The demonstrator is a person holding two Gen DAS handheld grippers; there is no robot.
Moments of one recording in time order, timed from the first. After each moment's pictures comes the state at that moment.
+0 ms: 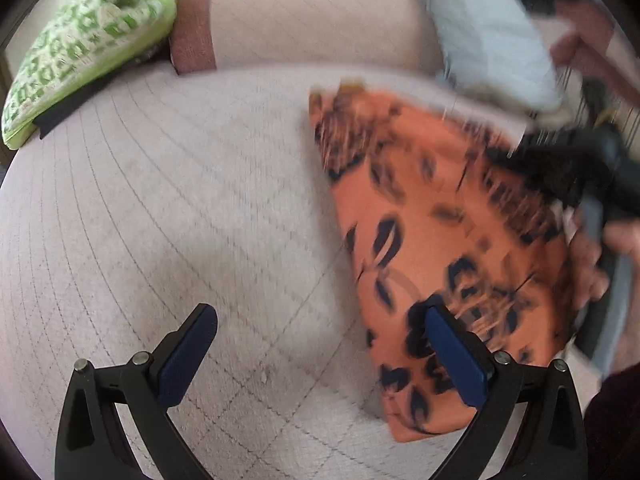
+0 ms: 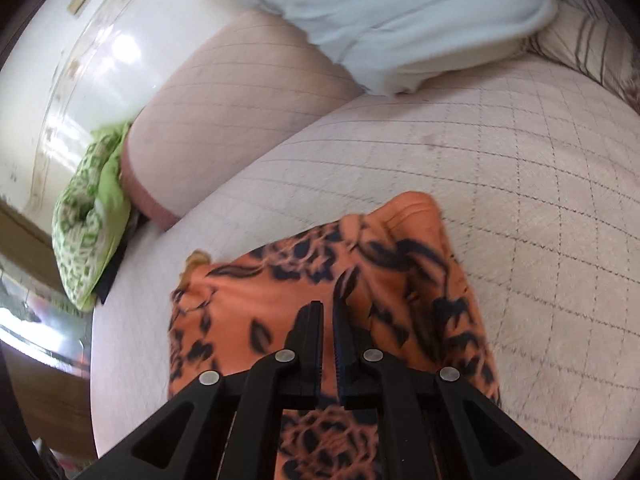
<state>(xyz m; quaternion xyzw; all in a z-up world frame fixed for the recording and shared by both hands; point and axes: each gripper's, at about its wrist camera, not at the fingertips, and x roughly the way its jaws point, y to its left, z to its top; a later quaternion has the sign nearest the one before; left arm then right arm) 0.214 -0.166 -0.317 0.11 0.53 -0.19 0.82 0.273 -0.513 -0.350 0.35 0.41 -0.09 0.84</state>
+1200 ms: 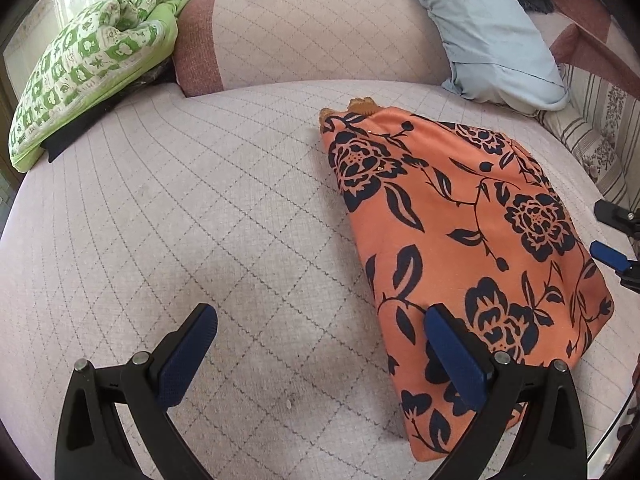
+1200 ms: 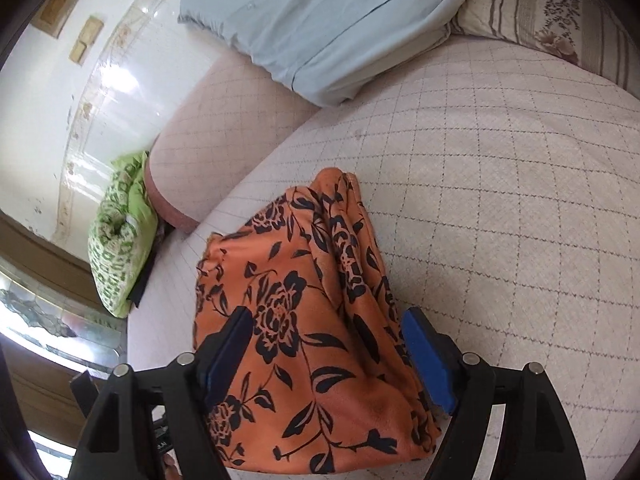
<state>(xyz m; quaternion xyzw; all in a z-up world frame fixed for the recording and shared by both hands) 0.228 -0.165 -0.305 0.13 0.49 -0.17 0.85 0.160 -0.535 -0.326 0.40 0.40 -0.07 0.82</state>
